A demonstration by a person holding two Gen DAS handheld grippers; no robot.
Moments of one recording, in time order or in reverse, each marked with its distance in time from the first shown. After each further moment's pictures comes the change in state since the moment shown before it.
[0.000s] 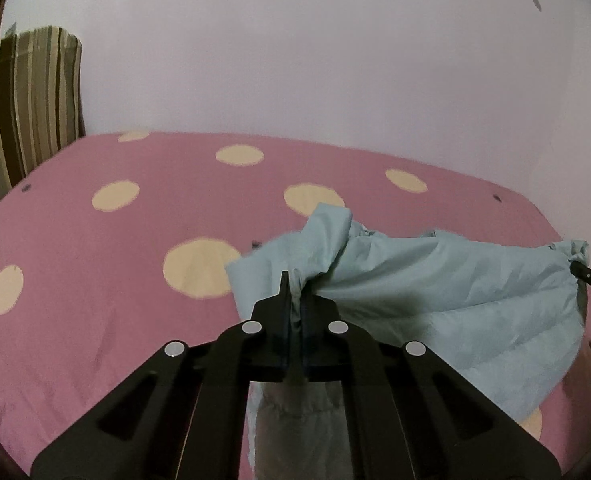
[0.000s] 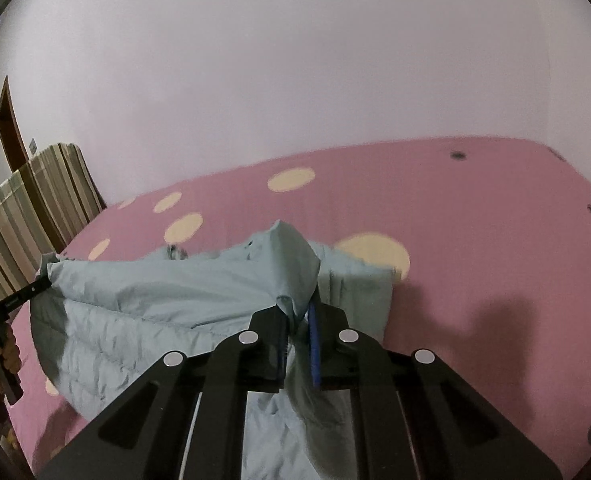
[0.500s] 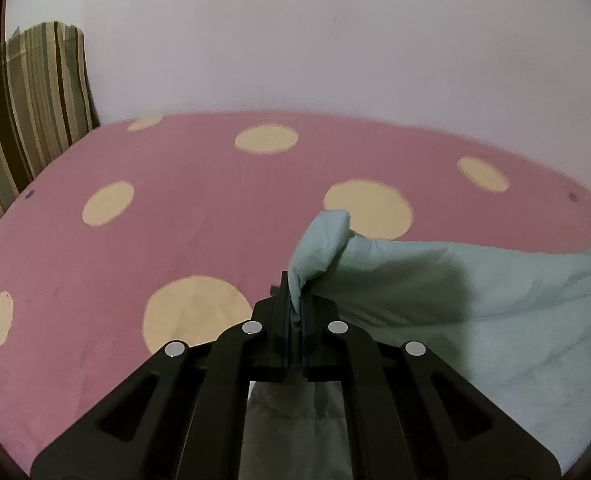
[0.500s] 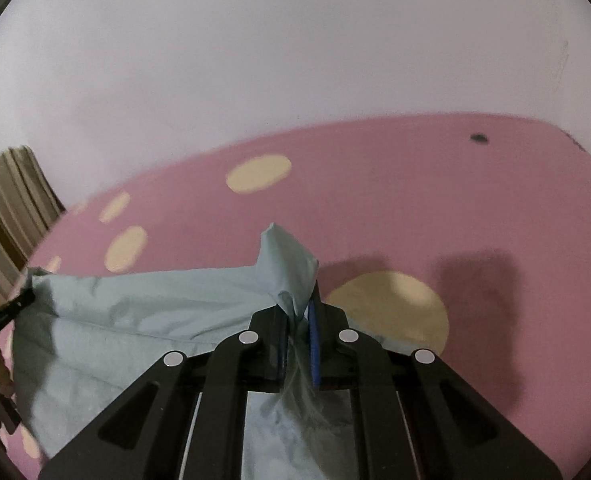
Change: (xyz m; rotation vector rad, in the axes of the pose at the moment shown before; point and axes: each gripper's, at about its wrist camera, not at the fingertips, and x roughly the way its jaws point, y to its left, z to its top) left arm 0.152 -0.005 0.041 -0.006 0.139 0.204; right arm 0.156 -0.014 0.043 0.053 0.134 -0.094
